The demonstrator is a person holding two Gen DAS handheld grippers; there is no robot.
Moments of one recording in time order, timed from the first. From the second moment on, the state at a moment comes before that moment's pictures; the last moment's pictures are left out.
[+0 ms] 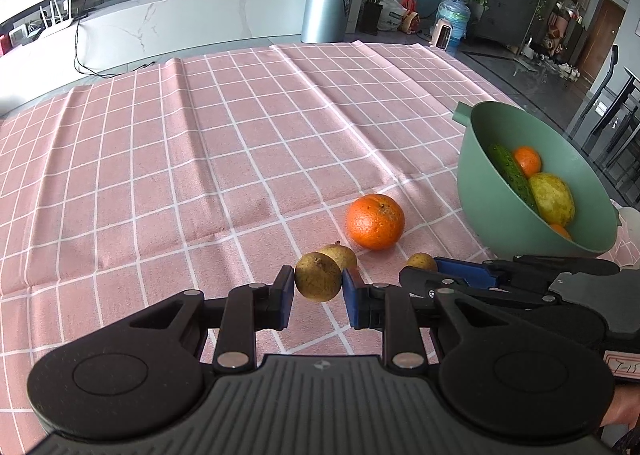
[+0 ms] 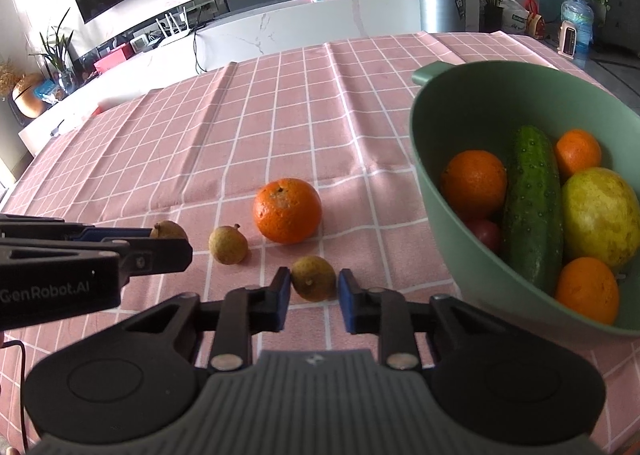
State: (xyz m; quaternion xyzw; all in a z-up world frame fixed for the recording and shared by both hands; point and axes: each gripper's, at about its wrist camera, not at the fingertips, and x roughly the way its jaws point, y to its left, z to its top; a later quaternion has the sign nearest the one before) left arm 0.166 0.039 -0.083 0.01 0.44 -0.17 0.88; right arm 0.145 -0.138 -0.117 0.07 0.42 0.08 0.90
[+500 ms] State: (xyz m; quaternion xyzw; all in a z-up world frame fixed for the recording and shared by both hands) left arm 0.144 0.025 -0.058 0.02 0.43 -0.18 0.88; right arm 0.116 -0.150 -0.081 0.08 0.42 0.11 0.90
